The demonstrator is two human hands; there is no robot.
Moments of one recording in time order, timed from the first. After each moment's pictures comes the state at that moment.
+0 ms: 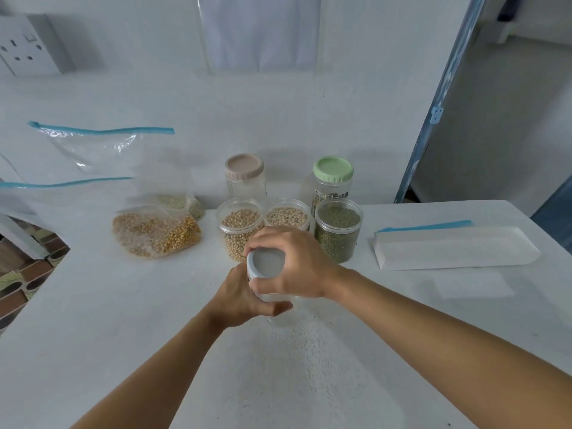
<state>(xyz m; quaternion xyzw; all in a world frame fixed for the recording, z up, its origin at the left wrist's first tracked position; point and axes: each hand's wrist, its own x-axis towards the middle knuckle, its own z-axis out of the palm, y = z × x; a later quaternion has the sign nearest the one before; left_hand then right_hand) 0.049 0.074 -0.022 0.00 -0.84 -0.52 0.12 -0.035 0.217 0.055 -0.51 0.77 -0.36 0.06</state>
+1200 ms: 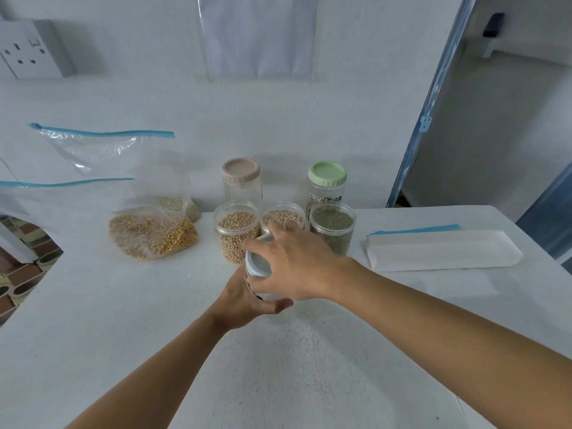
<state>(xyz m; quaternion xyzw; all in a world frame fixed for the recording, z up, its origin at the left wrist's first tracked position) 0.051 0.084 -0.028 0.00 -0.83 -0.55 0.13 -0.016 0.224 0.097 -0.51 0.86 -0.02 0.04</state>
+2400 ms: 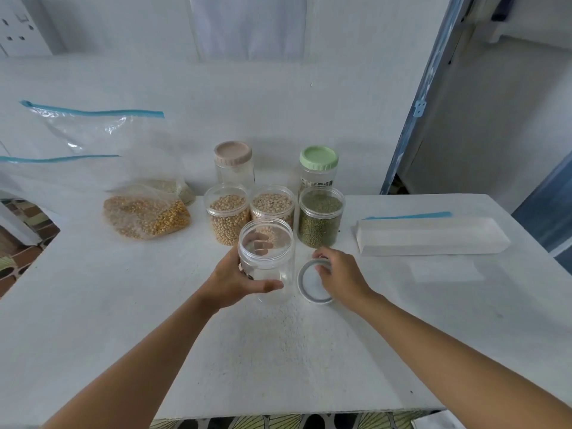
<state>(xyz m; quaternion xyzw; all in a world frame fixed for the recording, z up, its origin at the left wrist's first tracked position) 0.054 0.093 -0.029 0.07 -0.82 -0.57 0.08 -0.071 0.312 -0.049 -0.27 0.89 -0.35 0.07</state>
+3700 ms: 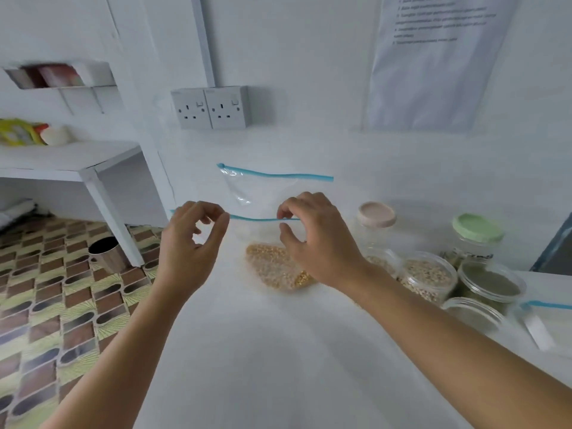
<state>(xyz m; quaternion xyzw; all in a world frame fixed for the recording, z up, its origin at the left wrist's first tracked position) 0.194 -0.162 0.123 0.19 -0.82 -0.27 0.47 0.045 0.003 0.136 -0.54 0.73 -0.40 -0.16</state>
